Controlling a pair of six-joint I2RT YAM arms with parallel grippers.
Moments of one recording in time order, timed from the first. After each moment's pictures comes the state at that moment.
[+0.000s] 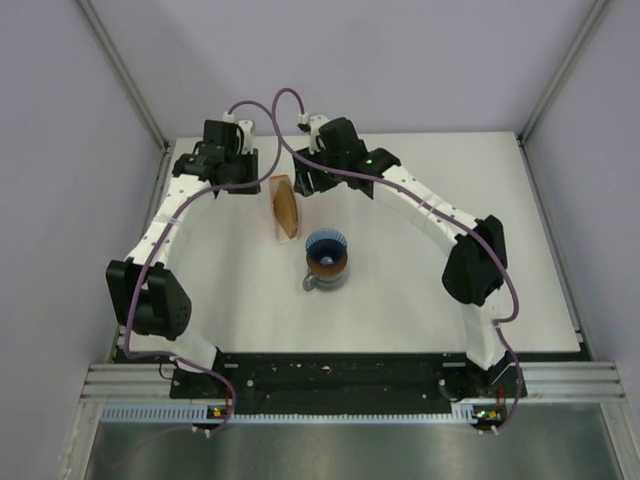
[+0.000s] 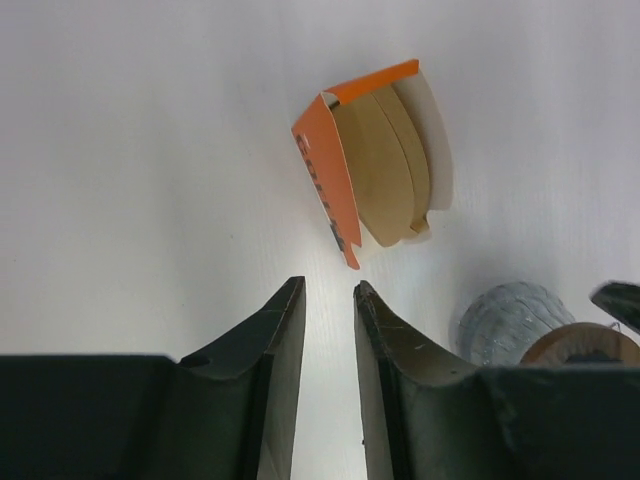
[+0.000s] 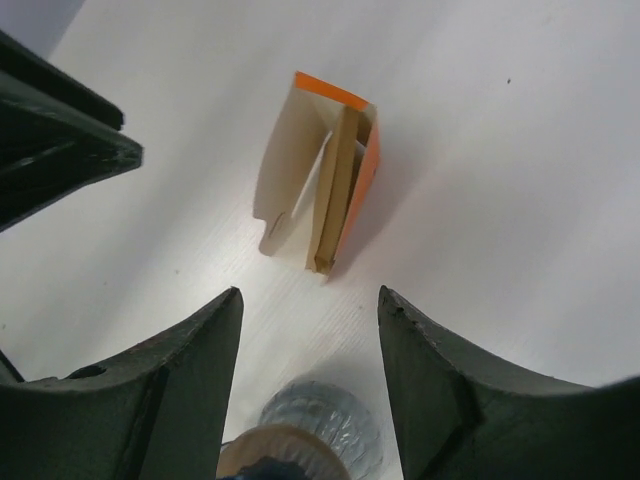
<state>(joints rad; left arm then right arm) -0.19 1.61 1.58 -0.78 0.09 -0.12 0.73 1.99 1.97 -0.56 -0.12 0.20</state>
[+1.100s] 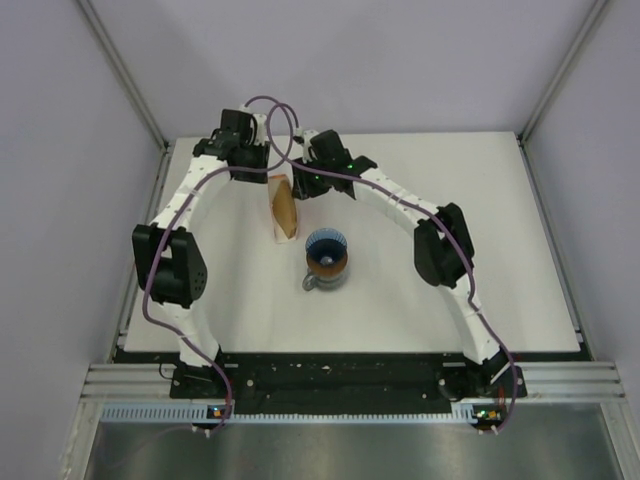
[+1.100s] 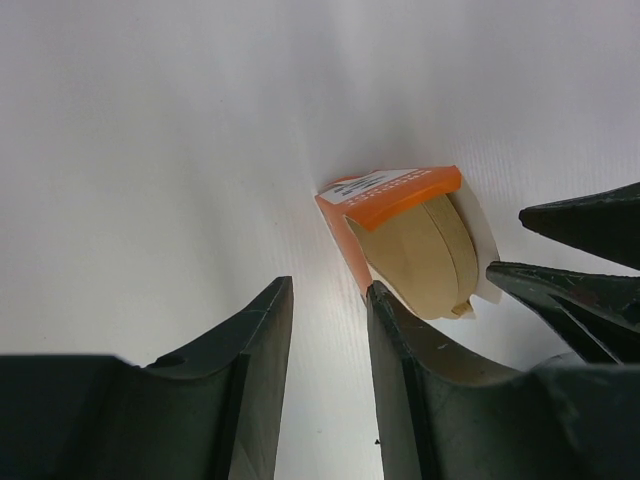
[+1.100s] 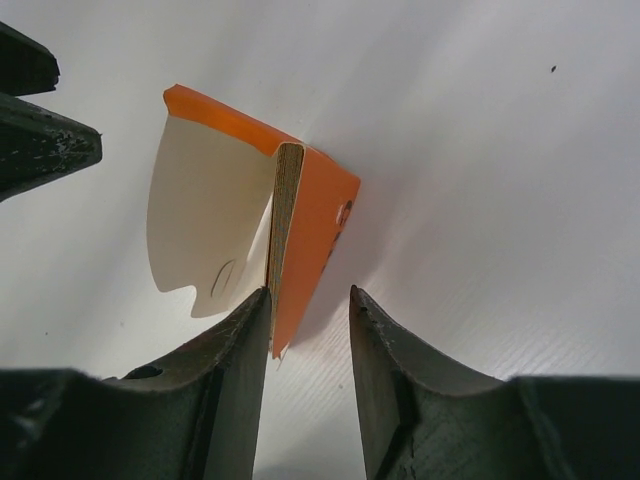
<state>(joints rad) -0.19 1.87 1.75 -0.73 0.04 -0.03 0.68 2.31 2.11 -0.45 -0.21 0.24</state>
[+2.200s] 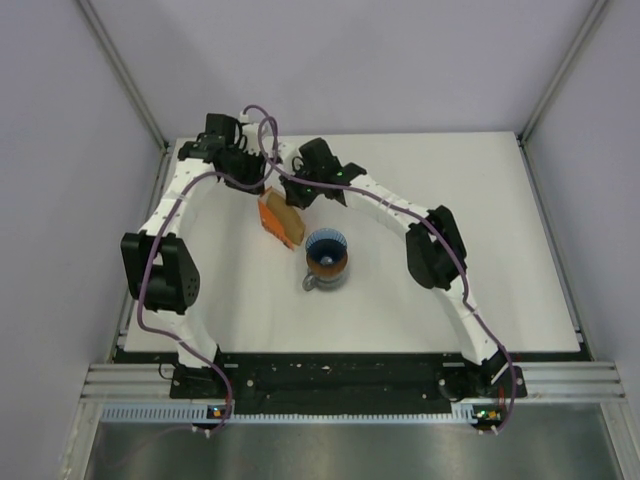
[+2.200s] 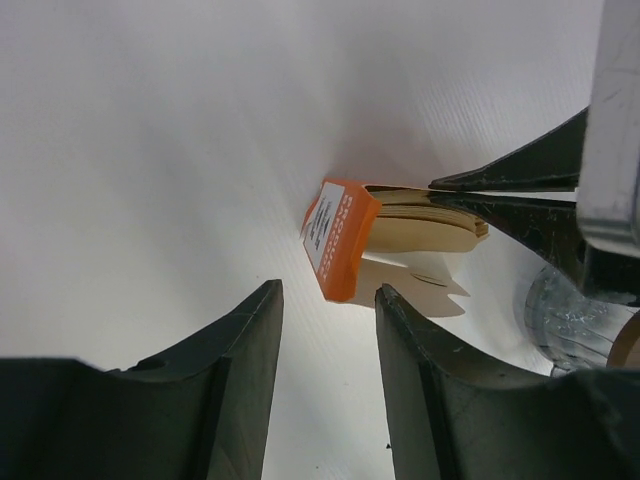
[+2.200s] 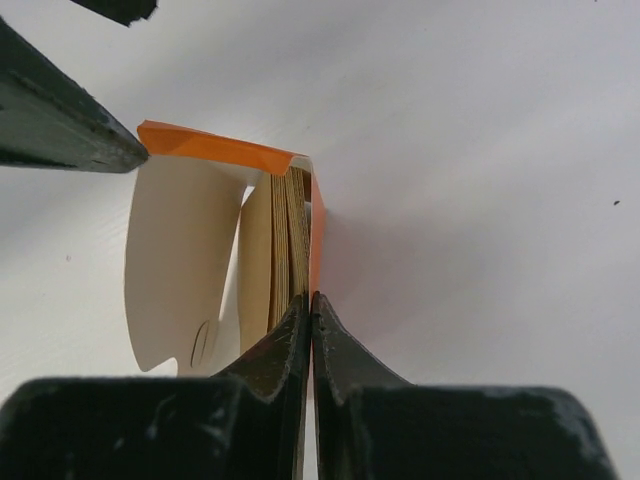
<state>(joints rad) -0.13 1.82 1.71 -0.82 0.23 0.19 0.73 2.35 2.13 -0.43 -0.32 -0.16</state>
